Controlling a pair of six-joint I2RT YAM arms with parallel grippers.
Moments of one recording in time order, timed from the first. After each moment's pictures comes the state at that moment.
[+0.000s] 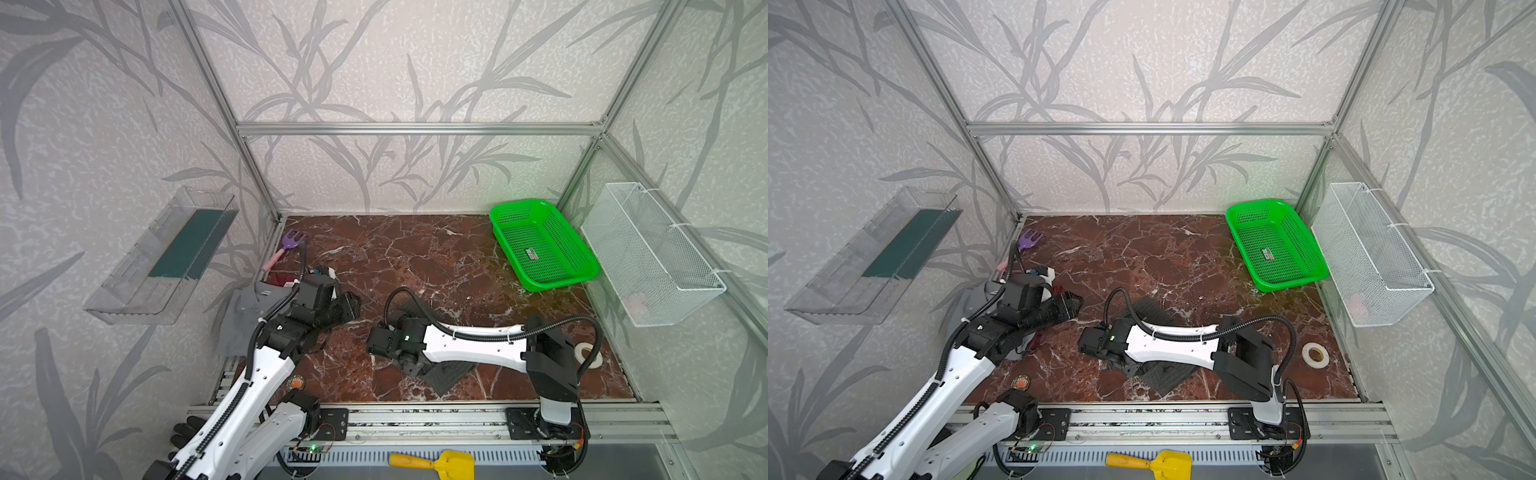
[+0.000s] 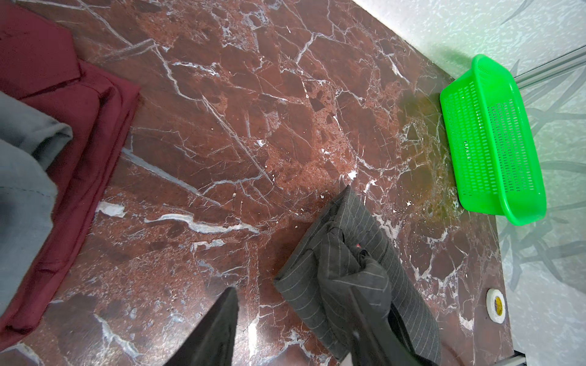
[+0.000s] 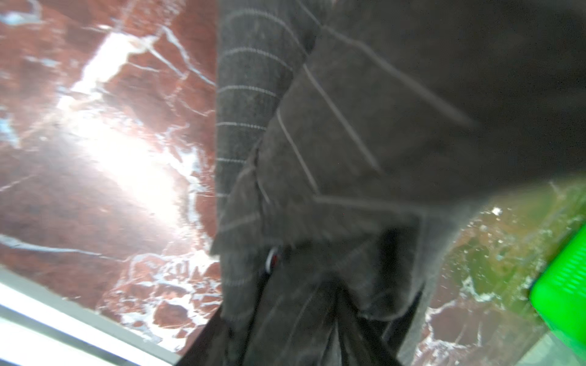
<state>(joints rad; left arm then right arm) -0.34 0.84 0.80 -0.72 0.06 -0.66 1.29 1.92 1.48 -1.06 0.32 0.38</state>
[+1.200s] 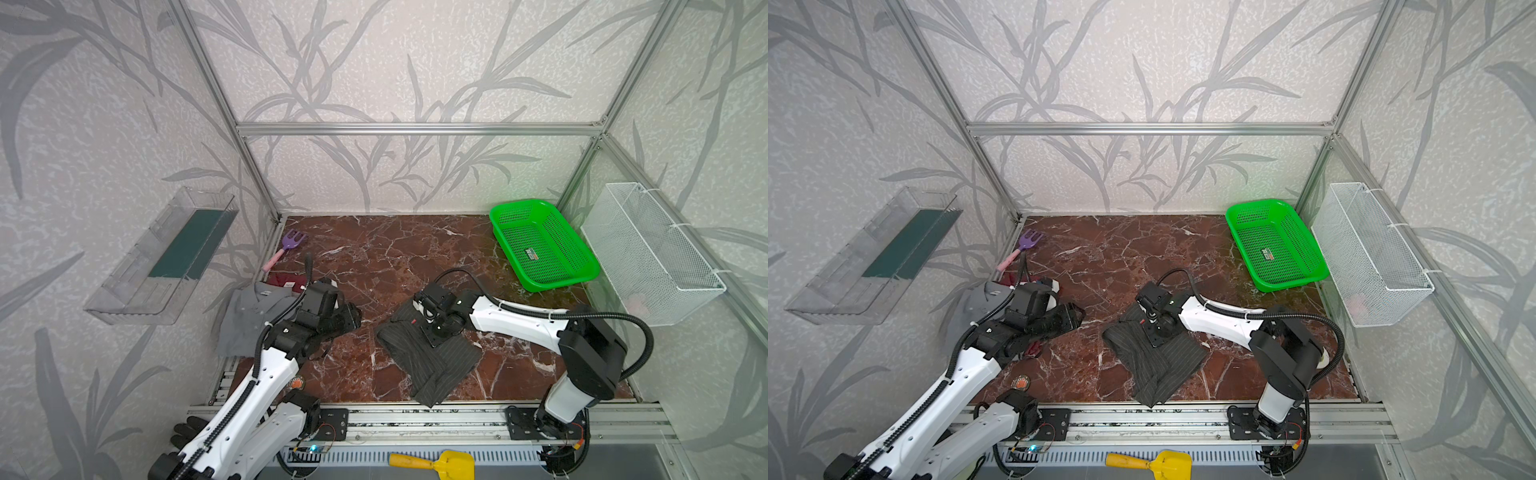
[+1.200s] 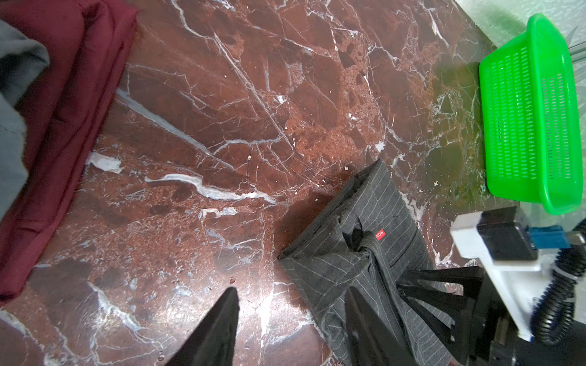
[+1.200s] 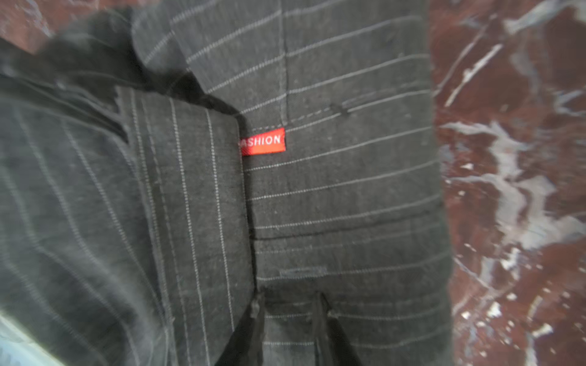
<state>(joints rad) -0.34 0.85 0.70 -0.71 0.11 -0.71 0.90 1.70 1.10 -0.67 -0.10 0.35</state>
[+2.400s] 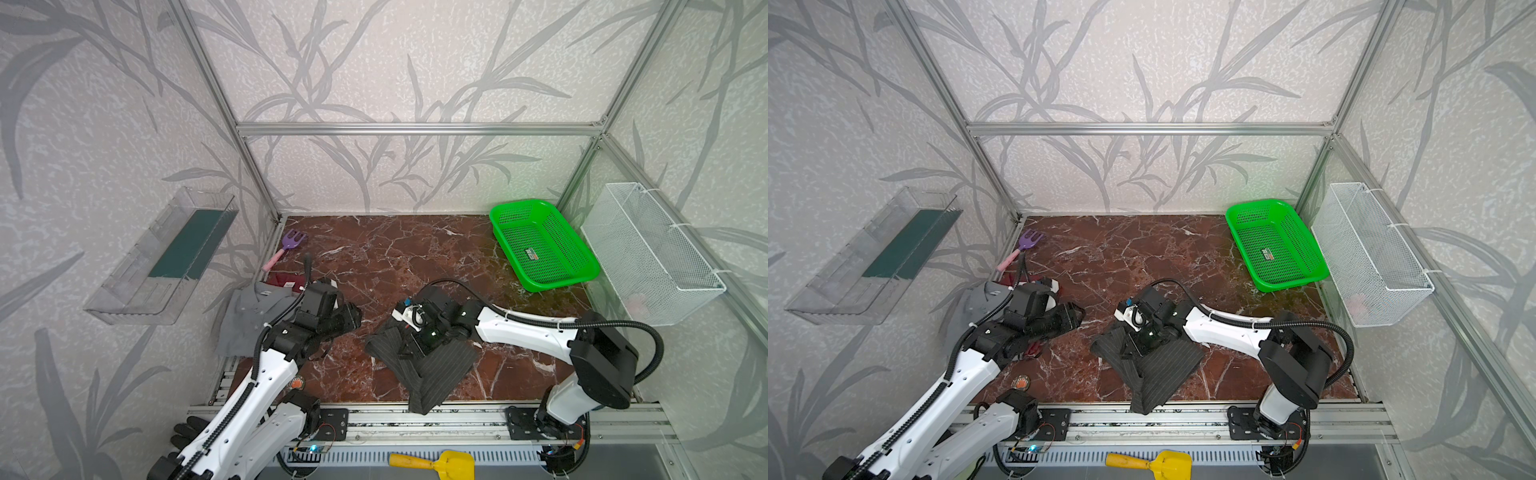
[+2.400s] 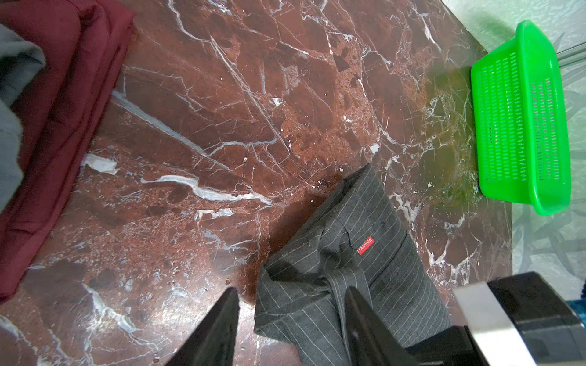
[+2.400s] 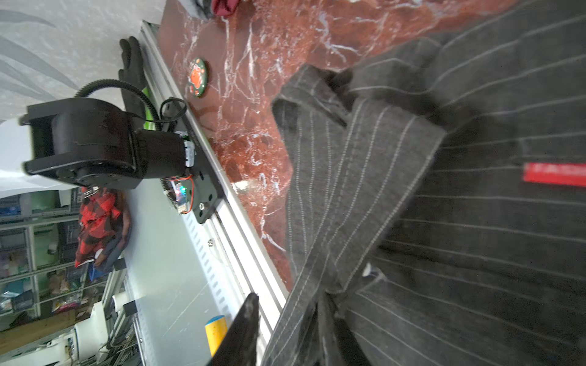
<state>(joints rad) -0.34 0.83 0.70 -0.71 0.10 -0.71 0.98 1.62 1.02 -0.37 -0.58 0.45</state>
